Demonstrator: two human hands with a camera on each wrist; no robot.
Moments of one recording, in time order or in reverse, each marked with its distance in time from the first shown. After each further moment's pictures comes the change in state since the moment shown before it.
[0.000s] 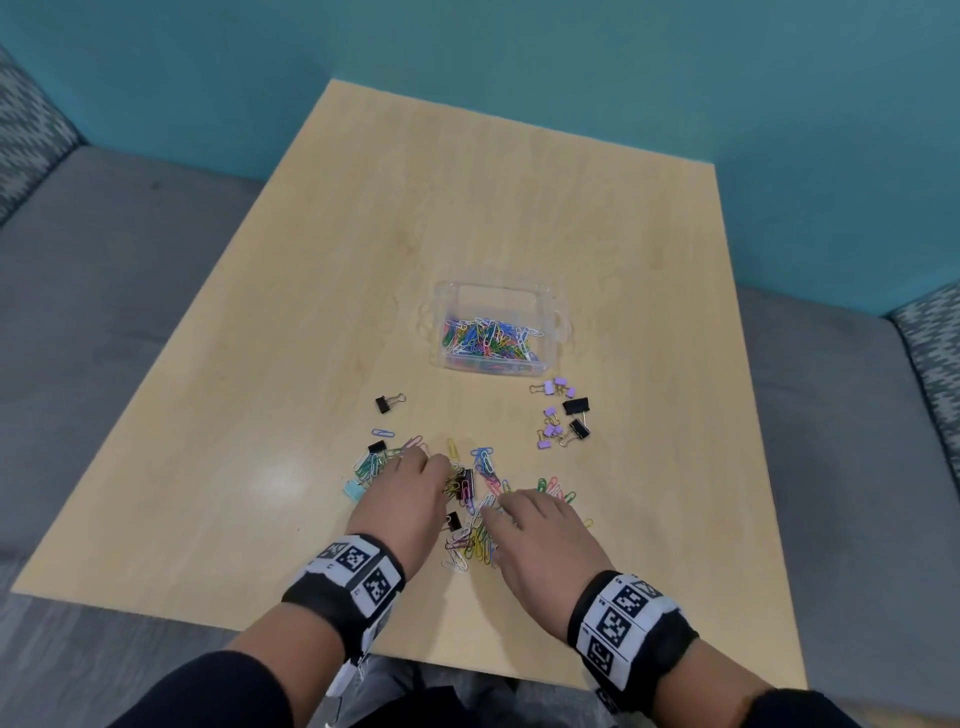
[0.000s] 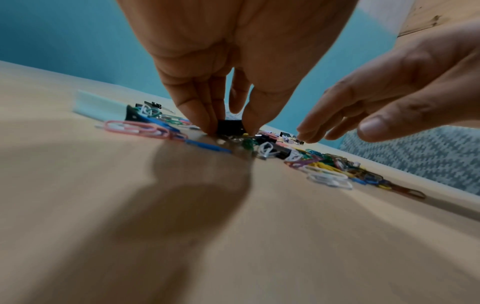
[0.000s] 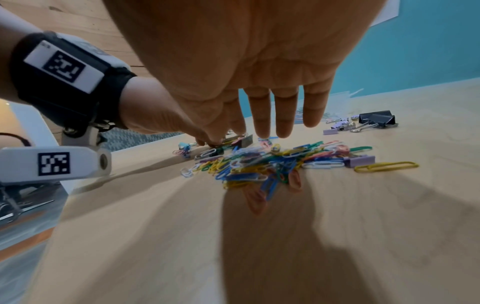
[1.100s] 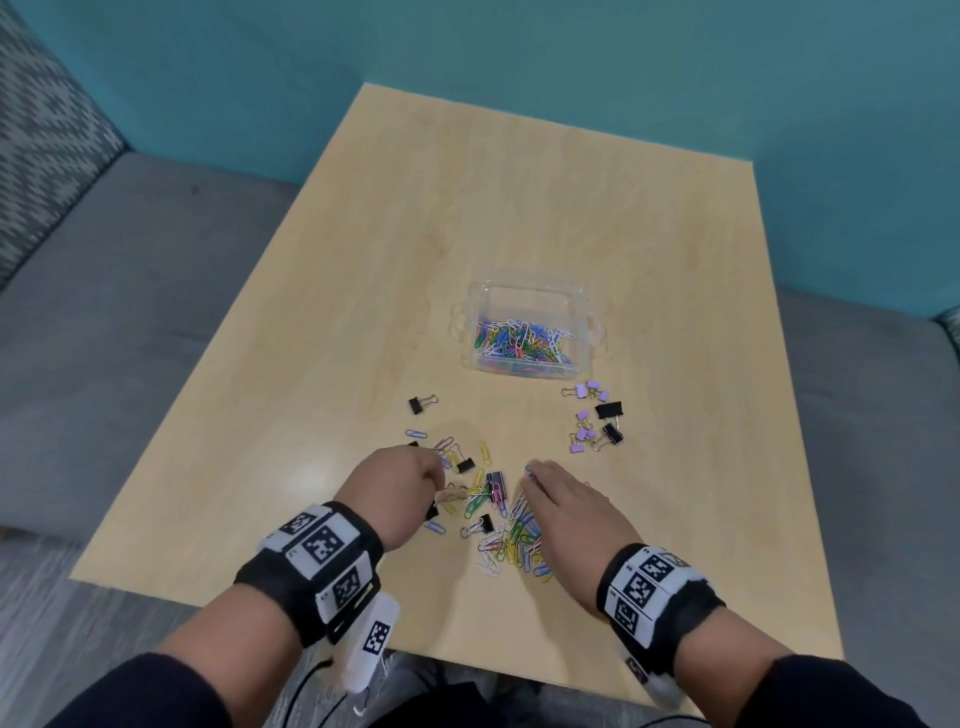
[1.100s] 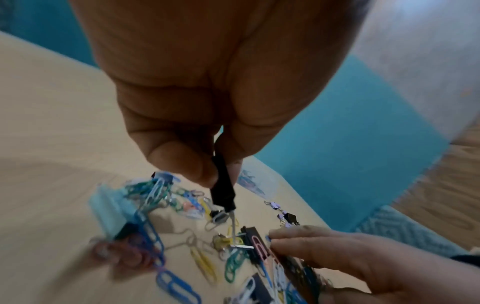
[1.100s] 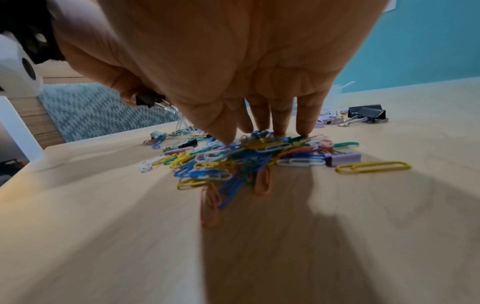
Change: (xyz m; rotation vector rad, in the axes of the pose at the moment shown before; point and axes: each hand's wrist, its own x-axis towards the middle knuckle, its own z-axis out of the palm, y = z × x) left_hand -0.002 -0.023 -0.065 -0.363 -0.239 -0.254; right_hand 0.024 0.019 0.002 0.105 -0.218 0.041
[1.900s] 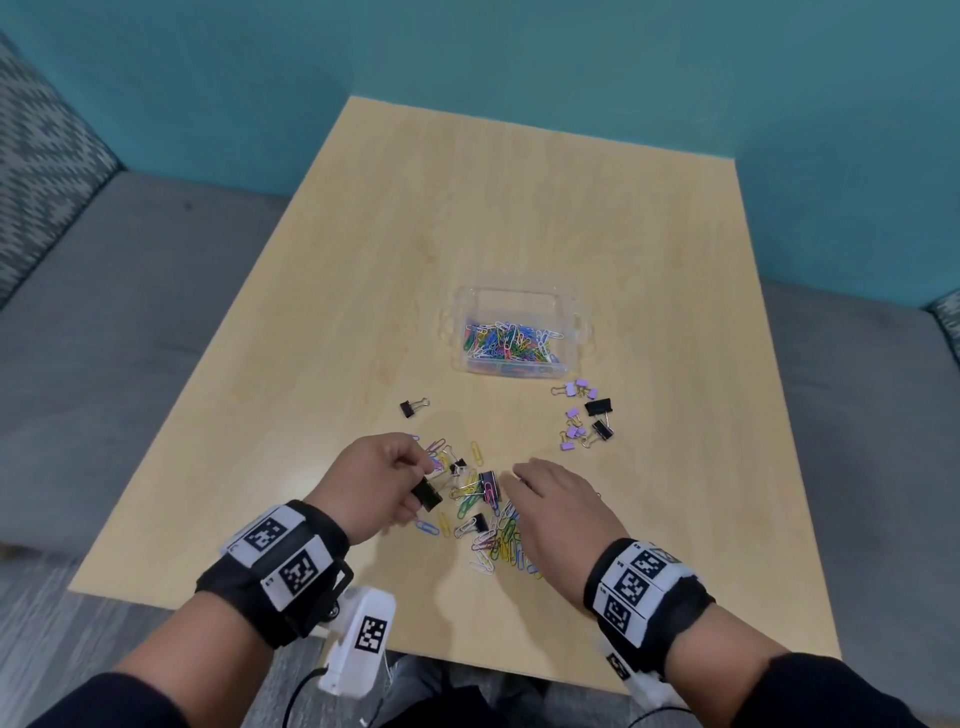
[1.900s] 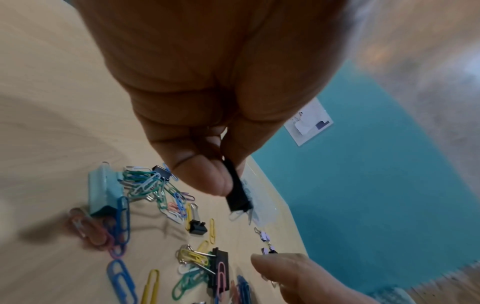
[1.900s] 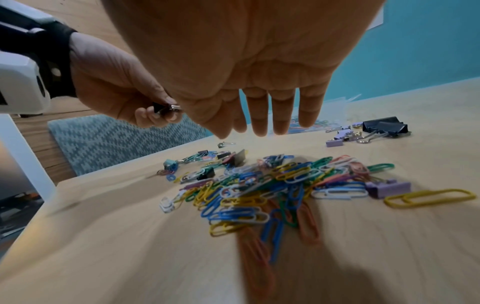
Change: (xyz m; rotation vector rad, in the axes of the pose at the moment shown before) left_hand -0.006 -0.003 -0.010 -0.580 0.018 -0.084; right_hand -0.004 -0.013 -0.009 0.050 0.258 -0.042
